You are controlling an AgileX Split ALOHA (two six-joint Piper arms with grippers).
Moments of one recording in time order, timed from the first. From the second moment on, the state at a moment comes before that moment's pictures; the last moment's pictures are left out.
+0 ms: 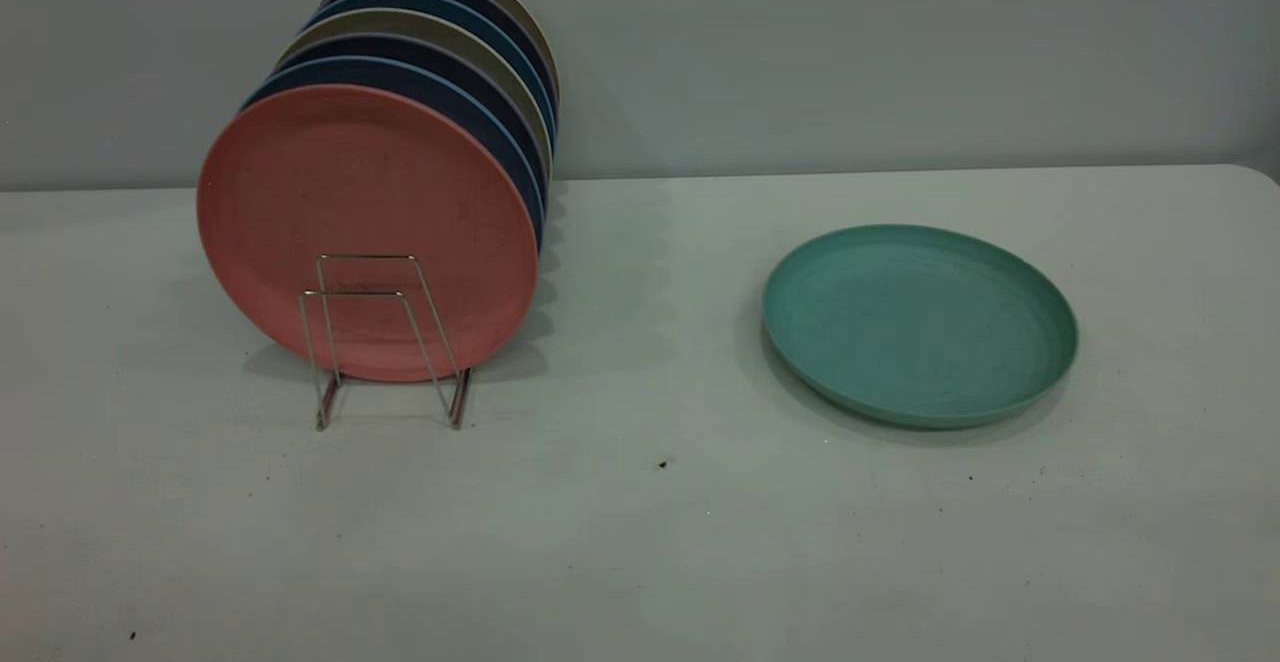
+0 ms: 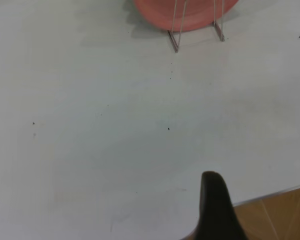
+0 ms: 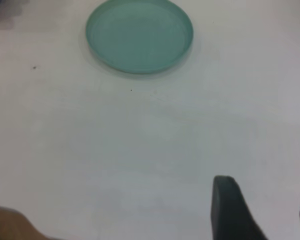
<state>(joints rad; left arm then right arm) -0.03 -0.02 -0.49 -0.11 1.14 0.19 0.11 -0.02 -0.47 0.06 1.13 -0.11</state>
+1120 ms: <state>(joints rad) -0.03 0.94 -0.80 -0.14 0.78 0.21 0.11 1.00 -0.65 0.30 0.65 -0.22</state>
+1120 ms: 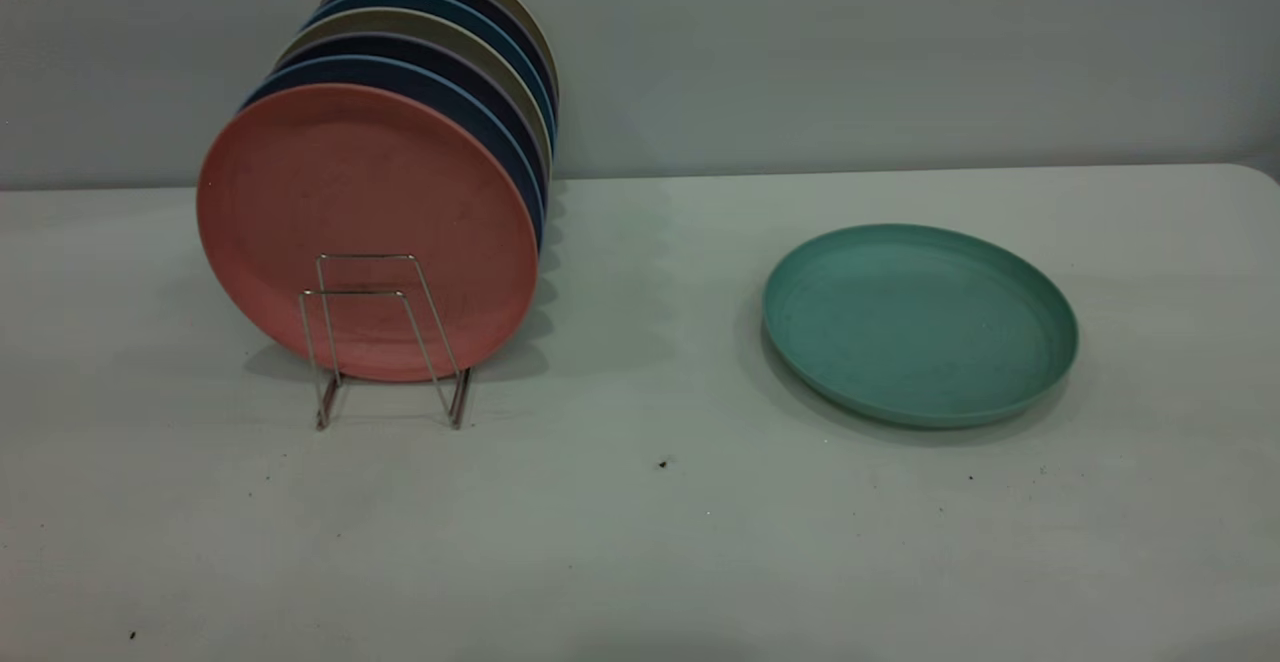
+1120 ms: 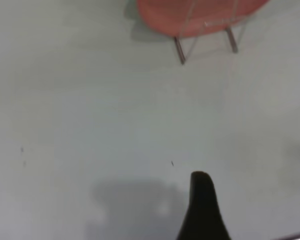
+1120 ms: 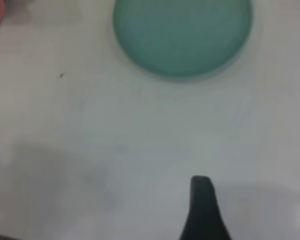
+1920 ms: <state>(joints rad) -0.19 1.68 -1.06 -0.73 0.52 0.69 0.04 1.85 -0.96 0.96 0.59 -0.79</state>
